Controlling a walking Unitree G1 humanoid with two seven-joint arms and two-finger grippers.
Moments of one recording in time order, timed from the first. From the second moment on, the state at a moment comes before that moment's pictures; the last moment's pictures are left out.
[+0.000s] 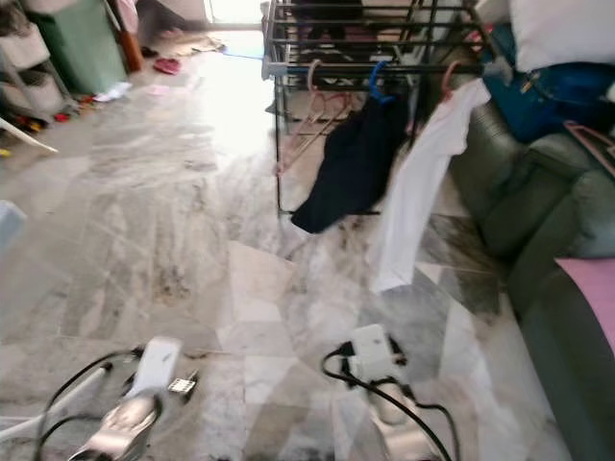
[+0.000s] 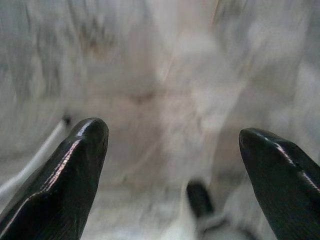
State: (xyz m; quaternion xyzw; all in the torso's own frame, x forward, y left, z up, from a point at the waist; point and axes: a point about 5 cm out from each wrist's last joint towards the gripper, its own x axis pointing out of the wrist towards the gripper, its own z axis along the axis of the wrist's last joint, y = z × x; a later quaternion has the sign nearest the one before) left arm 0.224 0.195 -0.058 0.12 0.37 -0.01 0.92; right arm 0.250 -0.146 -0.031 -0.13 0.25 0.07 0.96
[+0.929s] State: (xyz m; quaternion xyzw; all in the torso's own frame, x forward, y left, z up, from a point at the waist) left arm 0.196 0.214 -0.072 0.17 0.44 -0.04 0.88; right arm 0.197 -0.148 -0.078 -0.17 0.41 0.12 0.89
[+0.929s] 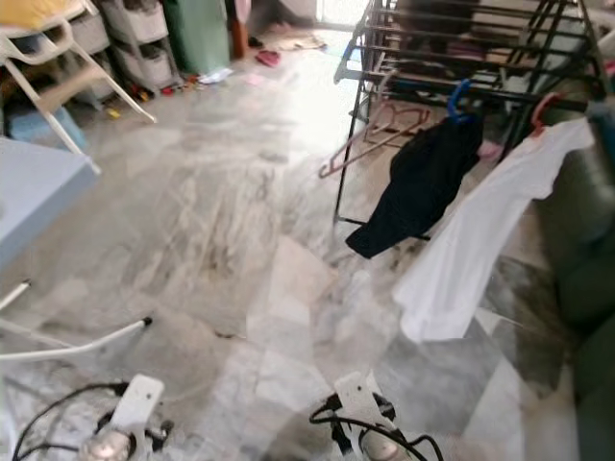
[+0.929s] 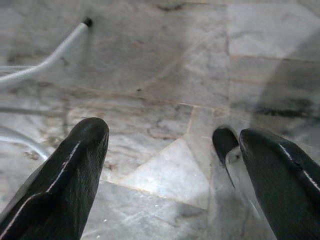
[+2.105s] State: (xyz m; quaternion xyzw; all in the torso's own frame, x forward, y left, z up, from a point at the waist) left arm 0.207 0.190 -0.072 0.10 0.45 -0.04 0.89; right arm 0.179 -0.184 -0.087 -0.05 0.47 -0.01 0.88
